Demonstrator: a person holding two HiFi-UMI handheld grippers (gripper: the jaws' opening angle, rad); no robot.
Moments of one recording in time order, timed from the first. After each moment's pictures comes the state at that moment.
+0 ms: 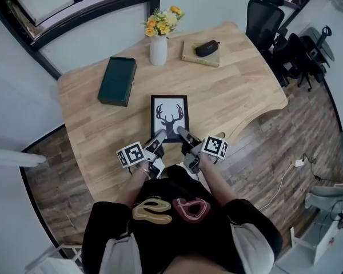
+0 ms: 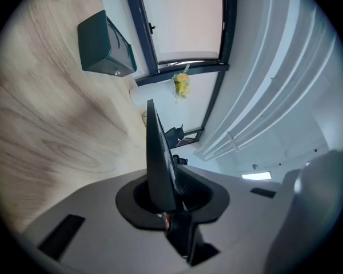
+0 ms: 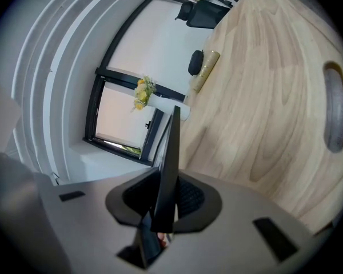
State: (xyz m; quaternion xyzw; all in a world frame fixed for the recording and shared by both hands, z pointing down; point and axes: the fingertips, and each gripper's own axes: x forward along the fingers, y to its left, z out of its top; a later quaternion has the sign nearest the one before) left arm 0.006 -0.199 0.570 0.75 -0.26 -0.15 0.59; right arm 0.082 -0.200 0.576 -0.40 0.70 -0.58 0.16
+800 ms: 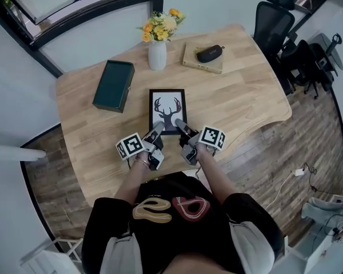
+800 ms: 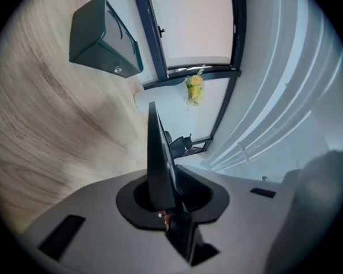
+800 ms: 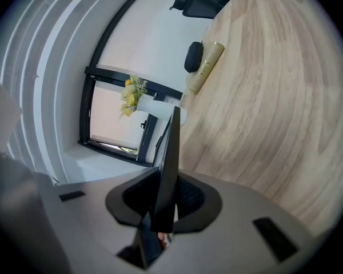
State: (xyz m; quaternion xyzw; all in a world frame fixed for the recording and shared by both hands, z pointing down) left arm 0.036 -0.284 0.586 0.72 -0.31 -0.17 0.60; right arm 0.113 -0.289 0.592 -0.38 0.69 -0.60 0.14
